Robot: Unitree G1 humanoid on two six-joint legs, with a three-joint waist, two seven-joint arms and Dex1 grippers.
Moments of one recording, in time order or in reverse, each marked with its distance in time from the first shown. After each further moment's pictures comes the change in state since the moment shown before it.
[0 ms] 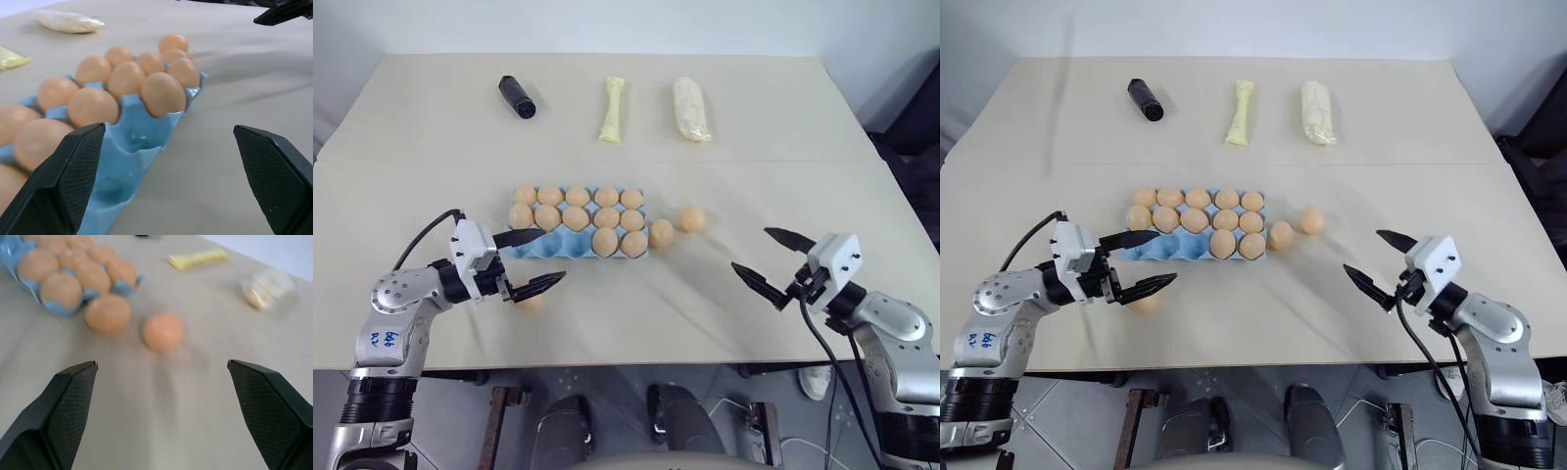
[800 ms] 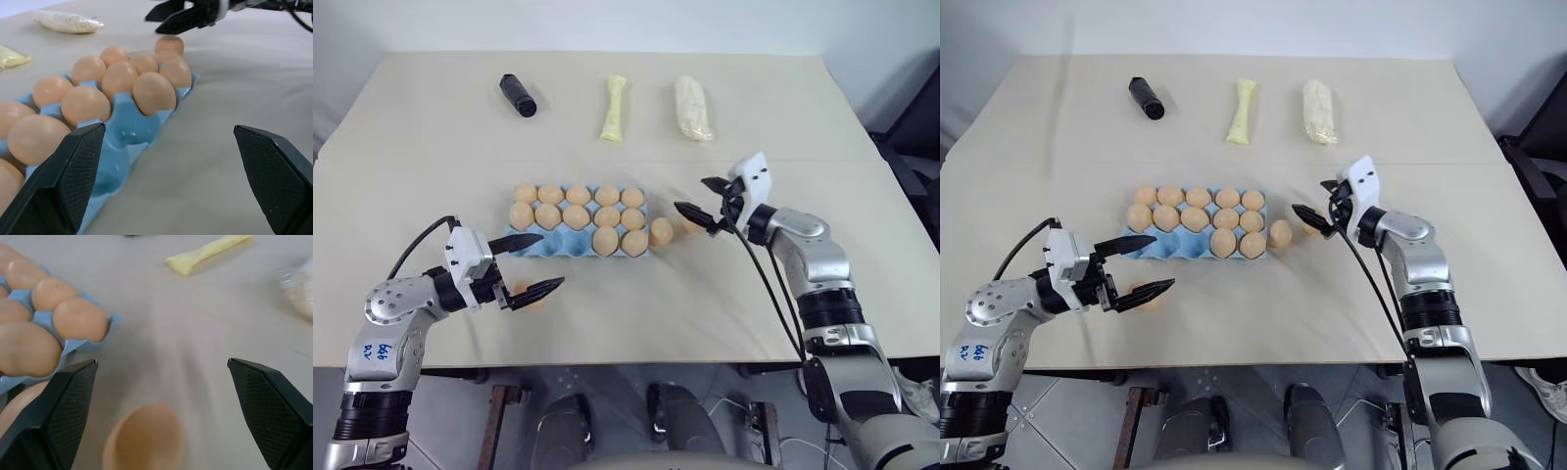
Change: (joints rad) left arm 0.116 -0.001 0.060 -0.126 -0.013 0.036 0.049; right arm -0.727 0.176 0.276 0.661 -0.117 0.165 -0.065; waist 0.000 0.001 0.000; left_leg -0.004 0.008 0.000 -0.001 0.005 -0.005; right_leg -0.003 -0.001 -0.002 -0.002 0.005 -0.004
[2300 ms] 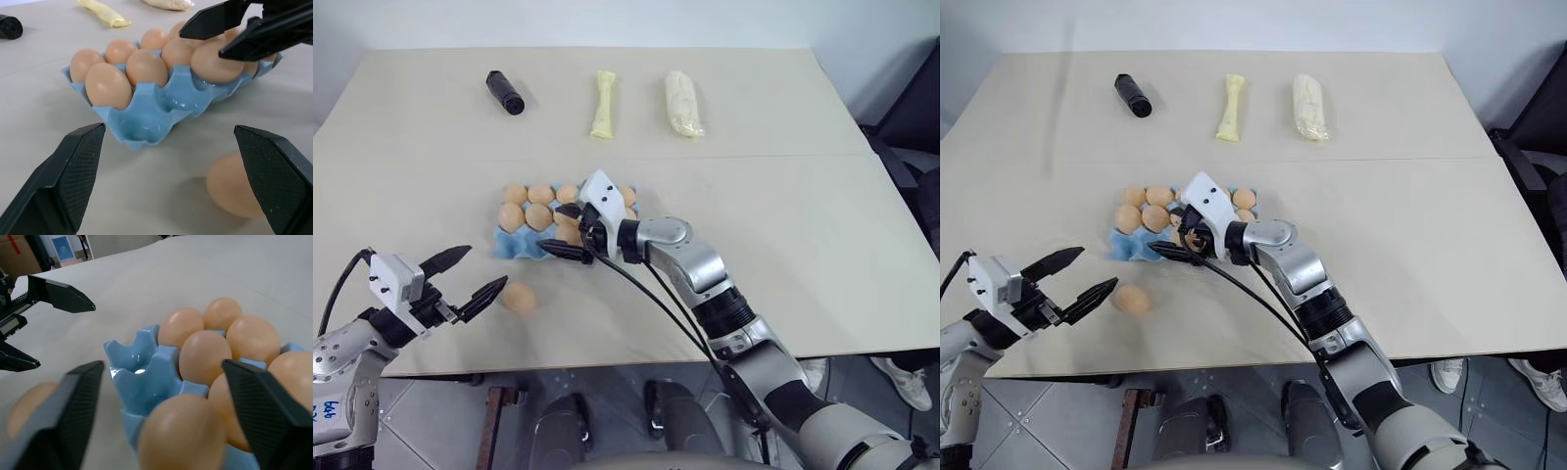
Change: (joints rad) left arm 0.236 -0.043 0.267 -0.051 -0.036 0.006 0.150; right arm -0.068 0.388 0.288 -0.235 -0.027 0.164 -0.023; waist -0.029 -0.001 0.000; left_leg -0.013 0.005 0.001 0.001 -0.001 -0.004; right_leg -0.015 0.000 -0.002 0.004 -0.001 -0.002
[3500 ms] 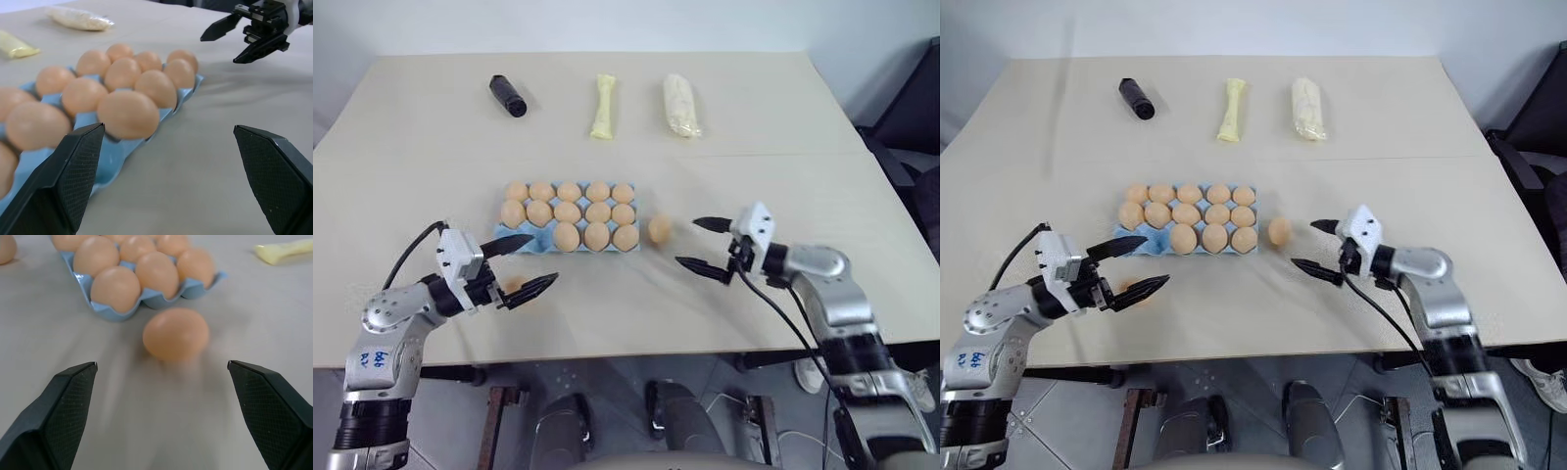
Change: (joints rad) left arm -0.193 0.017 -0.220 0.068 0.013 0.002 -0.105; right arm 0.289 -0.494 -0.224 -0.008 0.042 -0.320 0.275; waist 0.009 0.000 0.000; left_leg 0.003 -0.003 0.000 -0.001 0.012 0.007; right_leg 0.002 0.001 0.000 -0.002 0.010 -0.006
